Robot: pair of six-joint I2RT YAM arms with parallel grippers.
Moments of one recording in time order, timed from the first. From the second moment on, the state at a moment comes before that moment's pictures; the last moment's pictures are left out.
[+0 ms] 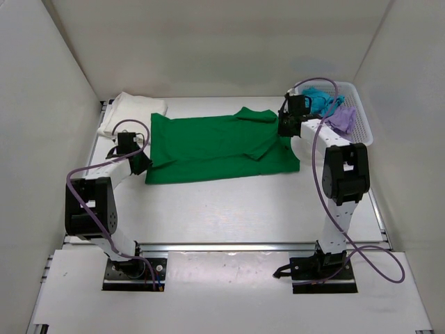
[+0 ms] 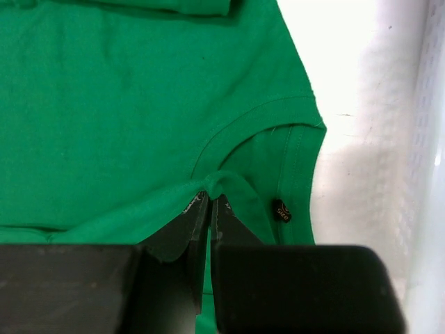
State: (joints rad) left arm 0.04 1.60 0.89 -0.19 -0.05 -0.58; right arm 0.16 2.00 1.53 -0.35 -0.03 0.21
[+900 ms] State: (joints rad) left arm 0.11 1.44 0.58 0.00 0.10 -0.73; right arm -0.01 1.24 0.56 -0.02 -0.13 0.53
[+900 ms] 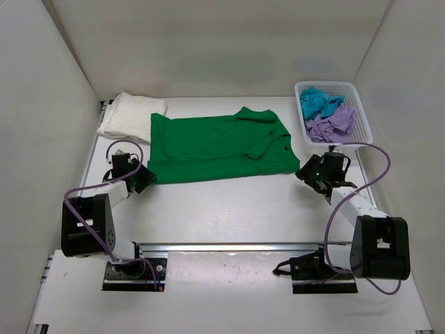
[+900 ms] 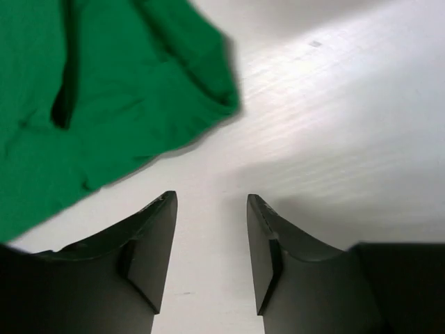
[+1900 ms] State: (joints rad) left arm 0.13 1.47 0.57 0.06 0.13 -0.74; right arm -0.13 1.51 0.49 0.31 -0.27 0.83
